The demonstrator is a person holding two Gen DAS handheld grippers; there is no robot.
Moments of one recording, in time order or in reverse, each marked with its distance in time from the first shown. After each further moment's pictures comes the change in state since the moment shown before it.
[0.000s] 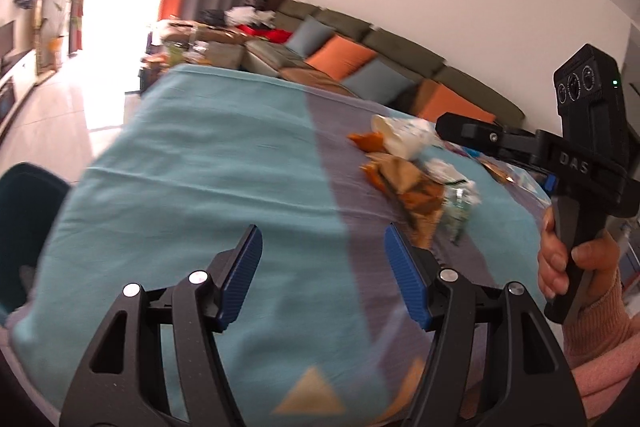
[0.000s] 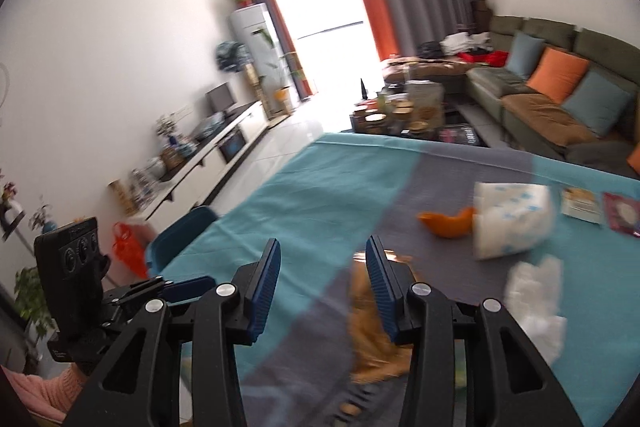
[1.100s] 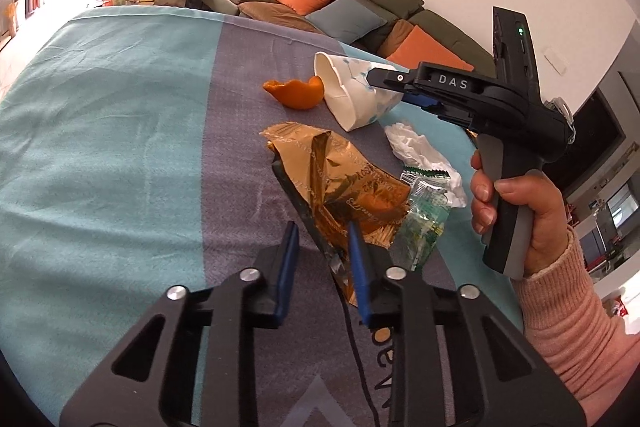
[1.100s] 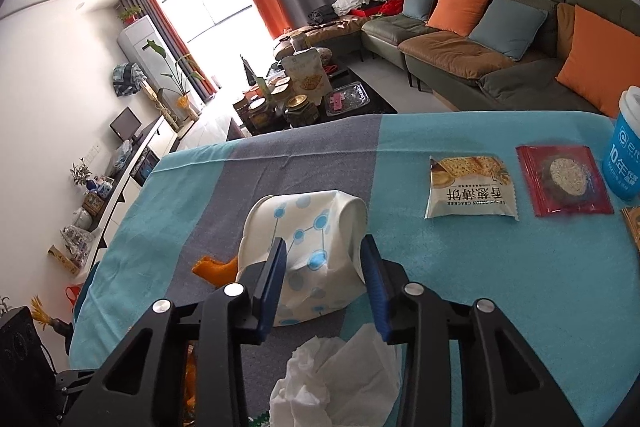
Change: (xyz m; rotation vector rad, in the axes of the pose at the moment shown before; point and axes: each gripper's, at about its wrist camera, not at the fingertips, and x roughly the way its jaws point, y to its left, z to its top) left arm 0.128 -0.057 0.024 -0.021 0.254 -0.125; right arm 0.064 -0.153 0.017 0.275 0.089 -0.227
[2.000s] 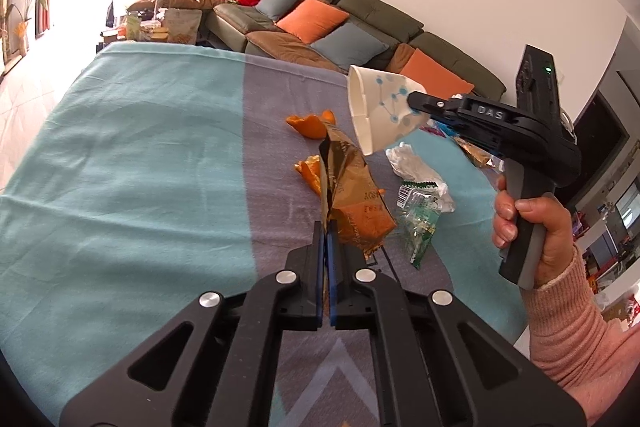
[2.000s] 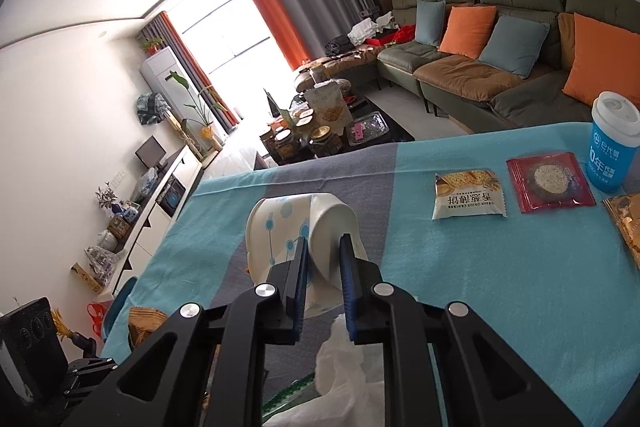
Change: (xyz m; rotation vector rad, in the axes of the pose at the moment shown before) left arm -0.053 0.018 -0.010 0.028 -0.115 0.042; right arm -0.051 0.009 -0.010 0.017 -0.124 0.097
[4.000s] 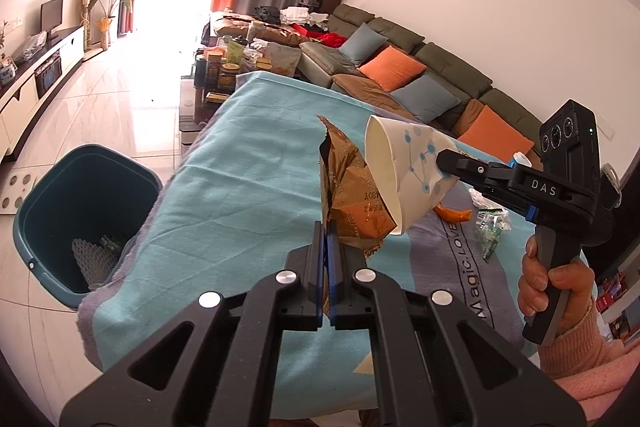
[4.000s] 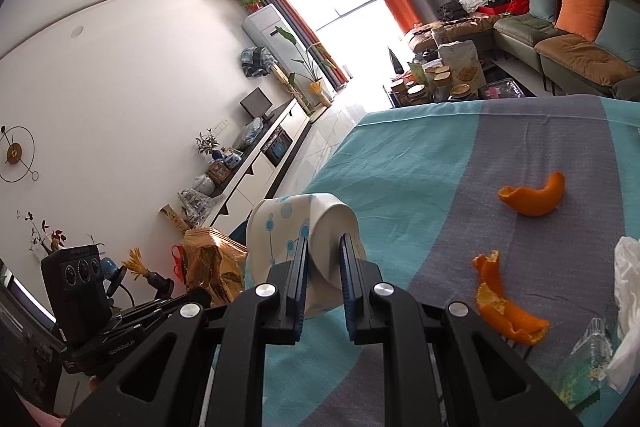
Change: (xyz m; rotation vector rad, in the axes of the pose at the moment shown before) left arm -0.143 0.067 -0.036 -0.147 -0.163 0.250; right arm 0.030 0.133 -0.057 -0.115 0.155 0.383
